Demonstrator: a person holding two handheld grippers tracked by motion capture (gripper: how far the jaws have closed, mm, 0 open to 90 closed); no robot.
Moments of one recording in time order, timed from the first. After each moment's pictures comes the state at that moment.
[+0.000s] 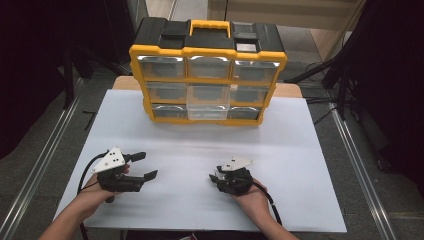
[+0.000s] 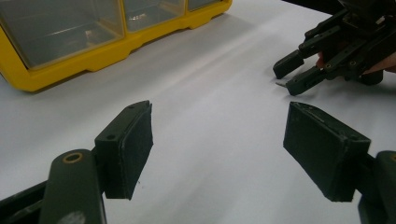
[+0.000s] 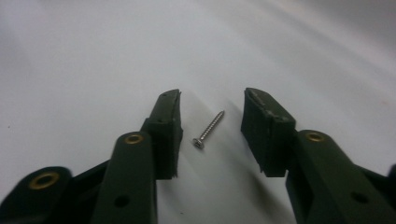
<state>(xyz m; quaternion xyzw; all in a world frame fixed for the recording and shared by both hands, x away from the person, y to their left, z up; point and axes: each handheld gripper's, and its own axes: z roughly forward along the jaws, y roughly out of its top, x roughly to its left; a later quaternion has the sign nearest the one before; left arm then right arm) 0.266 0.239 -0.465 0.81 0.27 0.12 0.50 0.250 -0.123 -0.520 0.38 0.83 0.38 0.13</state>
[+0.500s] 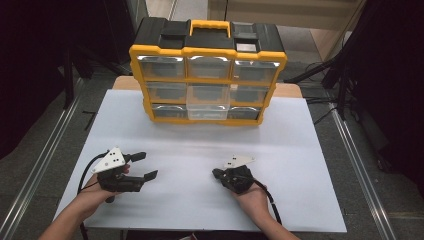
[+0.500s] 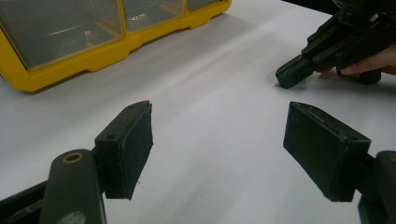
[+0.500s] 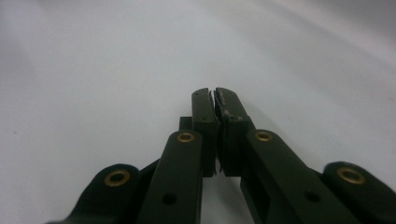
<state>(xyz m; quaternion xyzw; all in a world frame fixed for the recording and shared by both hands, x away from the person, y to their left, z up) 0.266 0.239 -0.465 0.81 0.27 0.12 0.50 0.255 -0.126 -0.520 0.39 0.83 0.39 0.10</state>
